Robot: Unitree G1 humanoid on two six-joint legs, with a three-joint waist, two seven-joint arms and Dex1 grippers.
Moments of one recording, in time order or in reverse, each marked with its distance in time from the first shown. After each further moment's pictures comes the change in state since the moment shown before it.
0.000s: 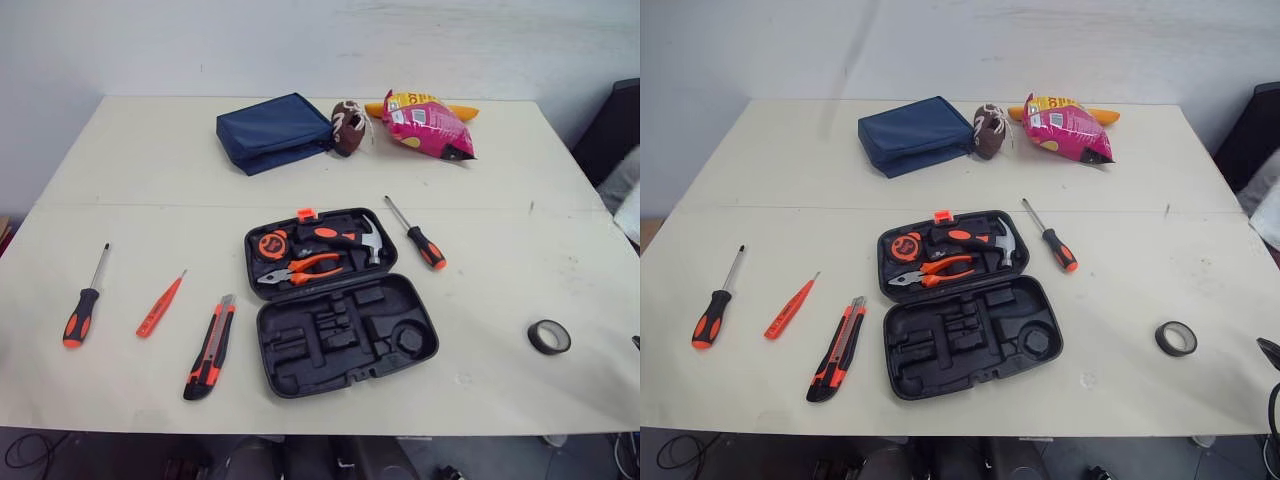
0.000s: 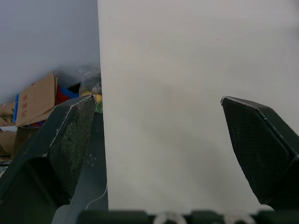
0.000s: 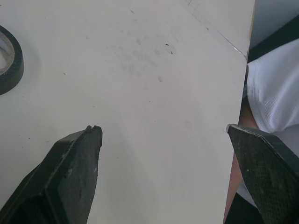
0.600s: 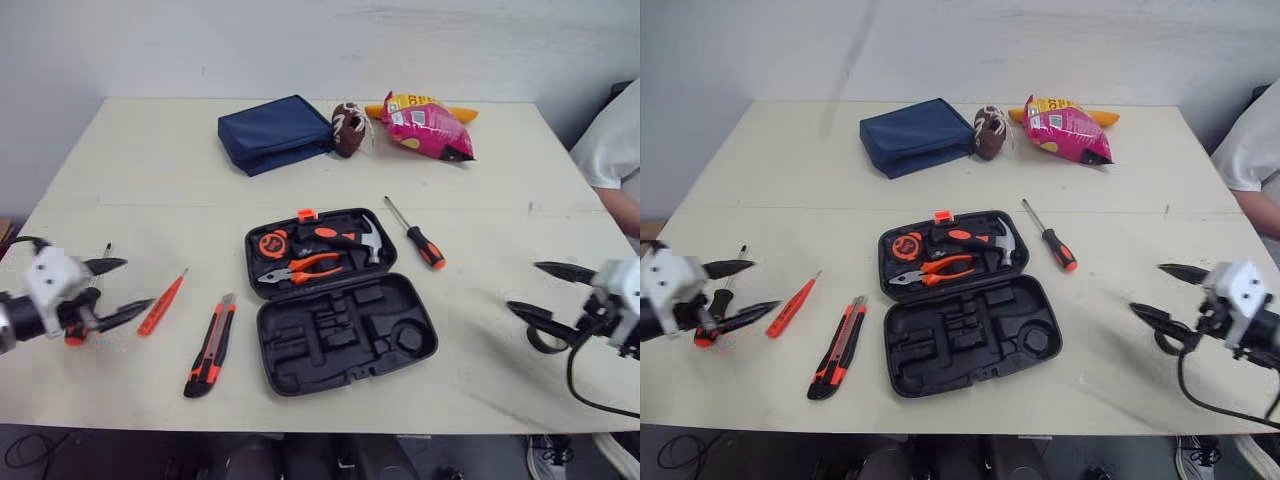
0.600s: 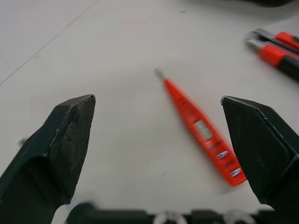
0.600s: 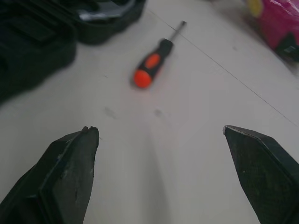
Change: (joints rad) left arm 0.091 -0.197 -0.237 -1.049 -0.140 0.414 -0.171; right arm -0.173 0.126 0.316 -0.705 0.143 0.480 0.112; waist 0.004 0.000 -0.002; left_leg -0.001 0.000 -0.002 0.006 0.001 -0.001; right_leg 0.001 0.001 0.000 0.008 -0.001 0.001
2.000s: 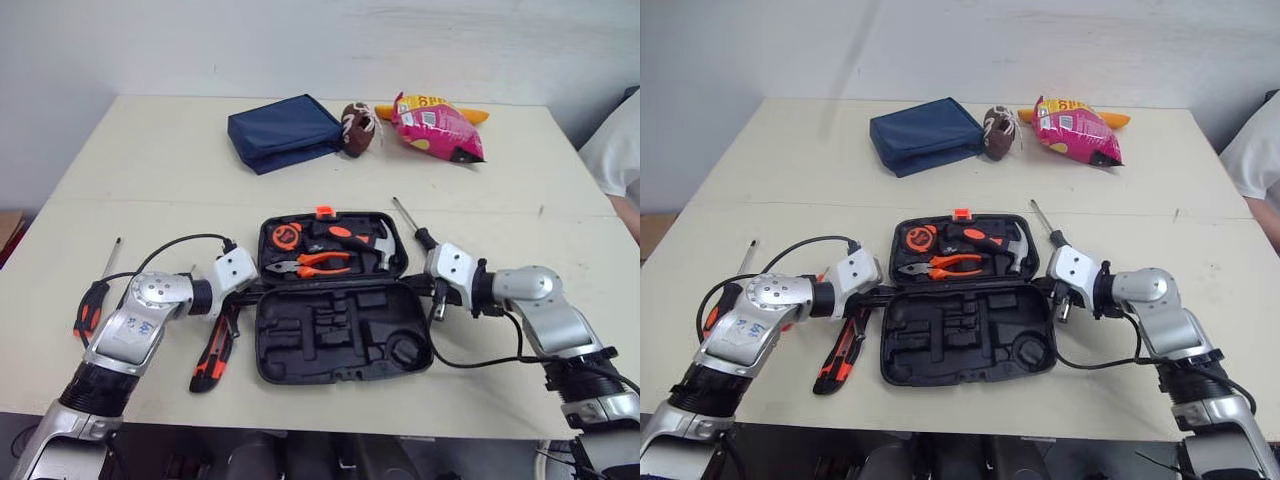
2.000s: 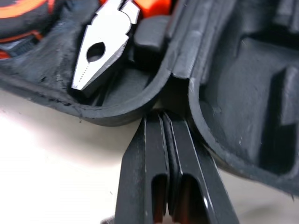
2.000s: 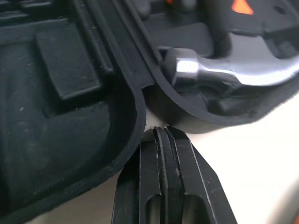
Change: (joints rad) left arm -0.383 -0.296 -0.496 -0.153 0.245 0.410 0.111; right arm -0.362 0.227 0.432 0.002 -0.338 0.157 -0.063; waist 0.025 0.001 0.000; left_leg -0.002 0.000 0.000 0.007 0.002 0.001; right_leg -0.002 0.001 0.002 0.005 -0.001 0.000
